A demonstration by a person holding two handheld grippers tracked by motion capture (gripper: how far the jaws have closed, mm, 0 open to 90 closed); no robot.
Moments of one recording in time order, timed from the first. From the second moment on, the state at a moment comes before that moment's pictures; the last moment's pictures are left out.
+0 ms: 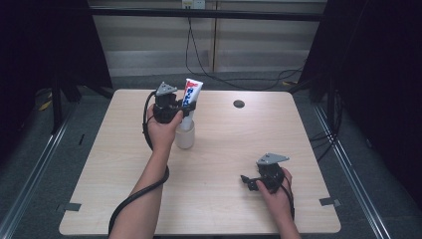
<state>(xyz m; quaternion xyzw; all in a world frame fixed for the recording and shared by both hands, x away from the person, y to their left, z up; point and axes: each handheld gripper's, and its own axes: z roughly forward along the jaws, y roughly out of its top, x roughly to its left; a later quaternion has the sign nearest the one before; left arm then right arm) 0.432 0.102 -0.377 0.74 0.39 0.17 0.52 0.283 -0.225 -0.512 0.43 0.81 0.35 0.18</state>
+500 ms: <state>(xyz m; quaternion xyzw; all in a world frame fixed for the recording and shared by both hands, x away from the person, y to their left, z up) 0.439 0.105 -0.390 0.74 0.40 0.16 0.52 0.283 -0.225 -0.512 0.43 0.81 0.35 0.18</state>
